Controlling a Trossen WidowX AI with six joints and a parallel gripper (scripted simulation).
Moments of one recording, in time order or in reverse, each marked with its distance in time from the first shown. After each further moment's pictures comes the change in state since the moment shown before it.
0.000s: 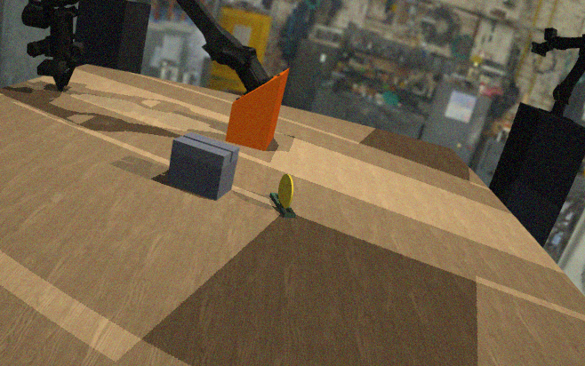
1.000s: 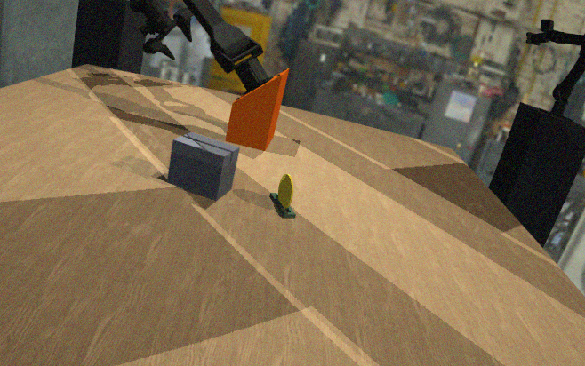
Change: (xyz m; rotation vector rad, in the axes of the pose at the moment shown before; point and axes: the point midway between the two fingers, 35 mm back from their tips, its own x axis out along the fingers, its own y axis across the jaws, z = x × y) arm -0.032 -0.294 -0.256 0.696 0.536 -0.484
